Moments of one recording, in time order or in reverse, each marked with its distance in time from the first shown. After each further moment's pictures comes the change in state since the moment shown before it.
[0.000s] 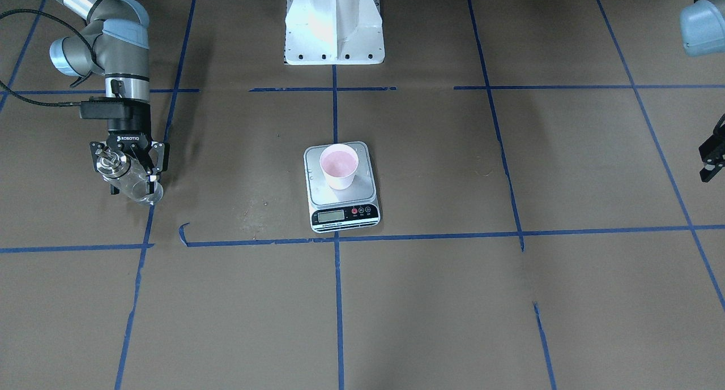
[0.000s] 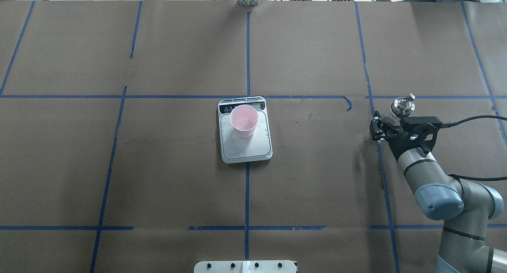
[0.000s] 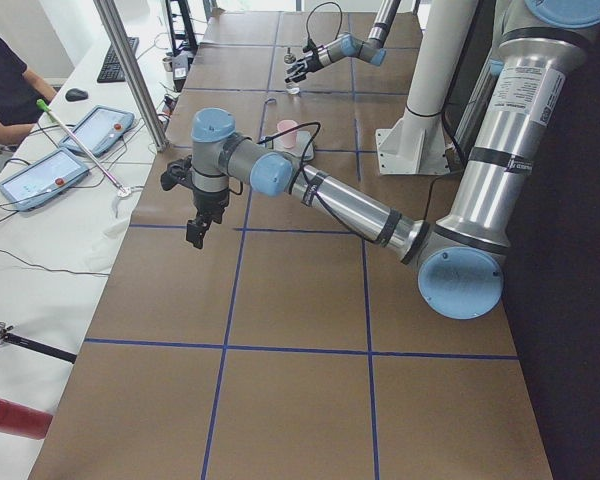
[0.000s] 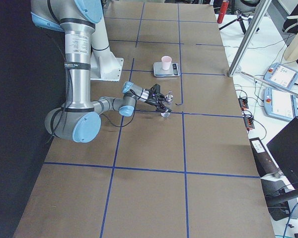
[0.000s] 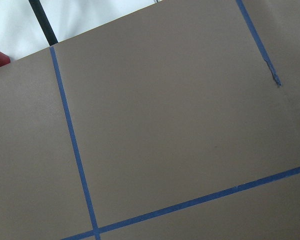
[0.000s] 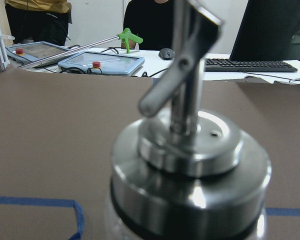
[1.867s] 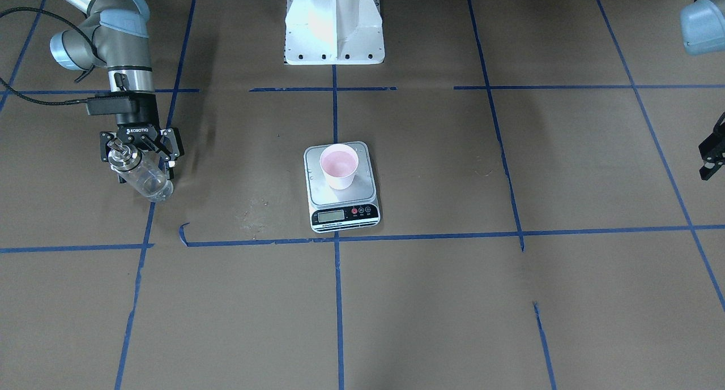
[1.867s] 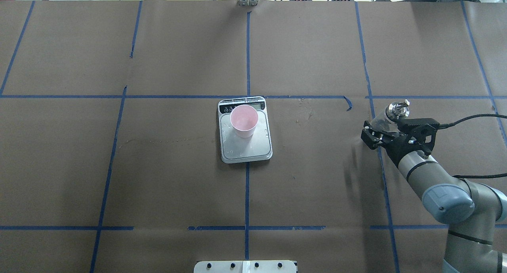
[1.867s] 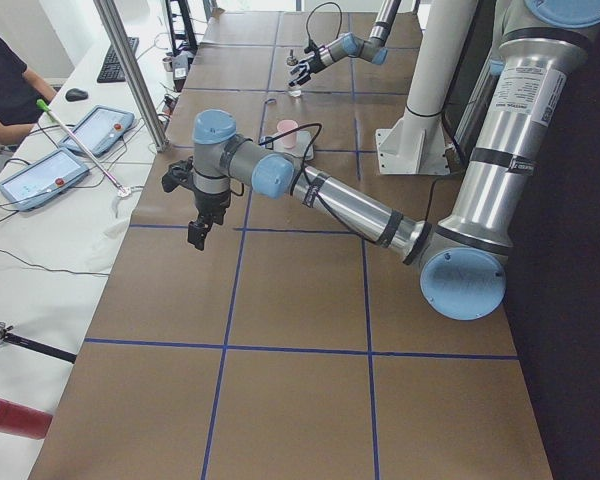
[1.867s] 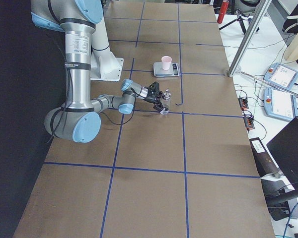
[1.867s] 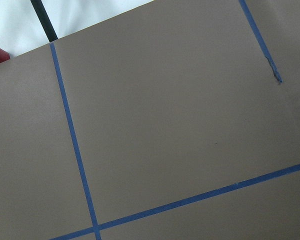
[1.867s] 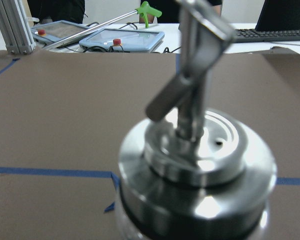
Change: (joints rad) left arm -0.001 0.008 -0.008 0.000 -0.005 0.000; right arm -0.006 -0.047 0.095 -0.001 0.151 -0.002
